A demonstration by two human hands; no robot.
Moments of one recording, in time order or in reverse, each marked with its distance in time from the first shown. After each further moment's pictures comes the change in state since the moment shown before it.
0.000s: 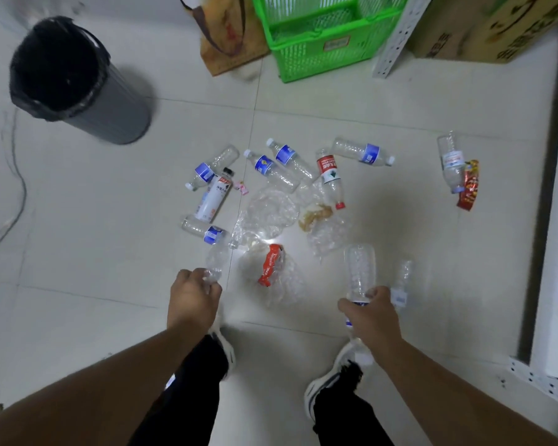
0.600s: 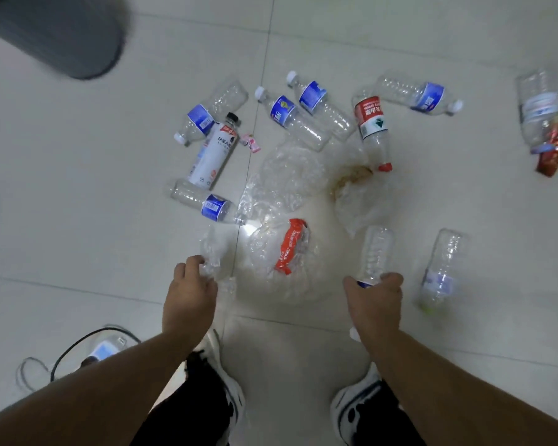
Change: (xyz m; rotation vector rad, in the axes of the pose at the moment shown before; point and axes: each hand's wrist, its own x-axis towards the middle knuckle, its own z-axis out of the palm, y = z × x) left_hand 0.082 -0.141 0.127 -0.071 -0.019 0.077; right_hand 0.099 0.049 0.192 0.005 0.213 0.074
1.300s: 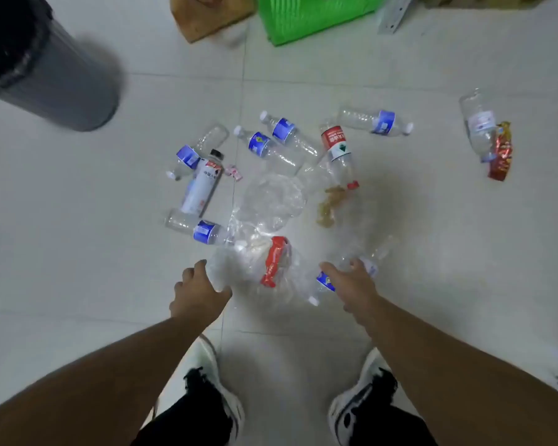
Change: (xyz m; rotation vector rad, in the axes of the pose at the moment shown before) left_hand 0.011 0.086 -0.028 0.258 -0.256 -0.188; right_hand 0.014 -0.054 -0.056 -0.018 -0.342 0.073
